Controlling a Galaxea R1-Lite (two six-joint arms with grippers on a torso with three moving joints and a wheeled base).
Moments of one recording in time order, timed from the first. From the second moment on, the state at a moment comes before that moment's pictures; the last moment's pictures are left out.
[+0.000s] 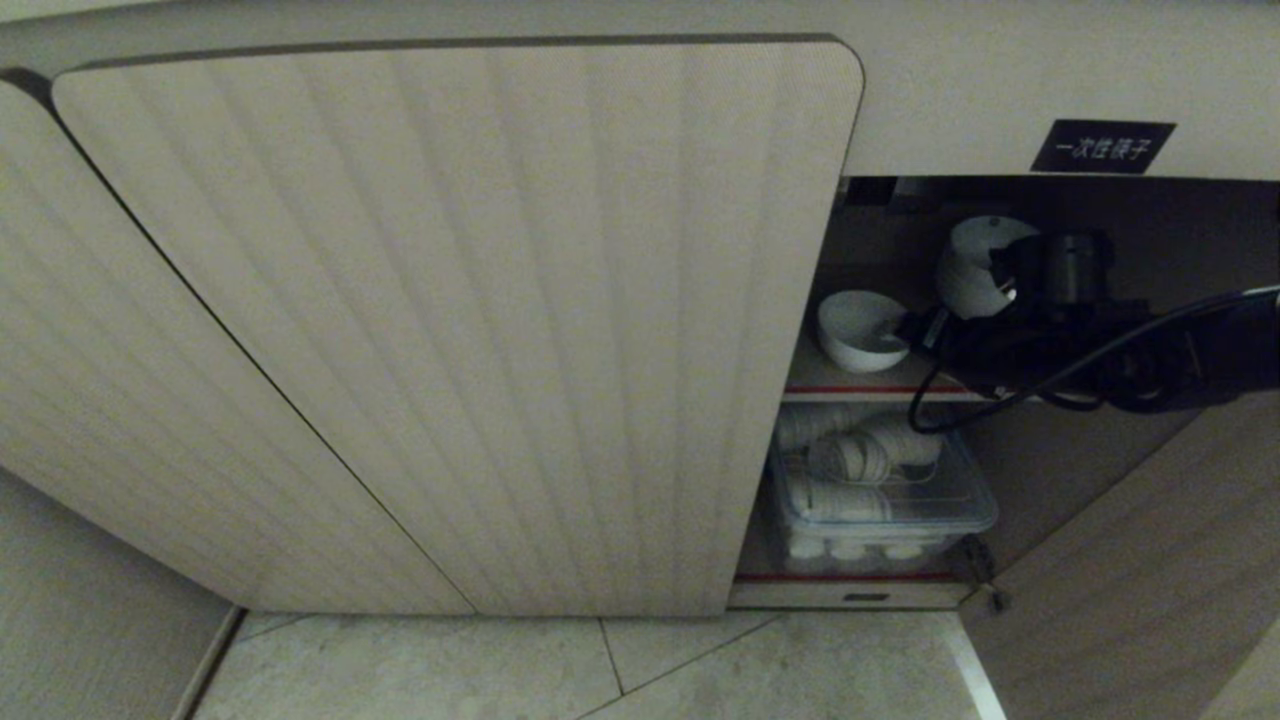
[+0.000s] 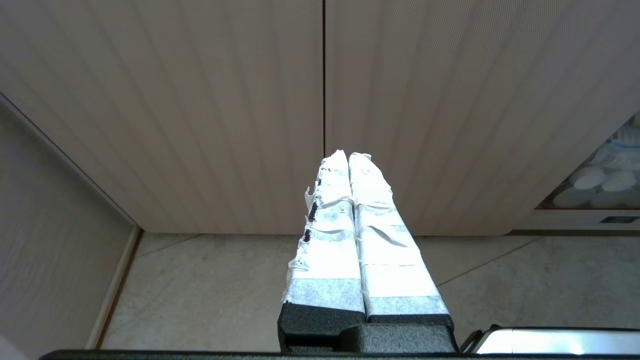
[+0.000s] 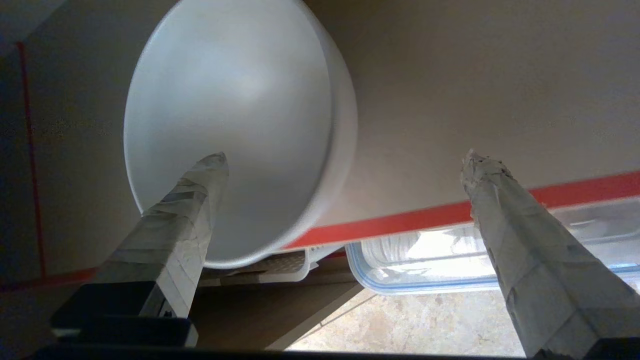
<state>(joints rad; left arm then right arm) 0.00 0.00 0.00 0.00 -0.01 -0.01 0.11 1.99 -1.32 -0.27 0.09 0.54</state>
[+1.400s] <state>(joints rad) 0.00 0.00 0.00 0.00 -0.01 -0.01 0.11 2.09 -1.51 -0.15 0.09 0.54</state>
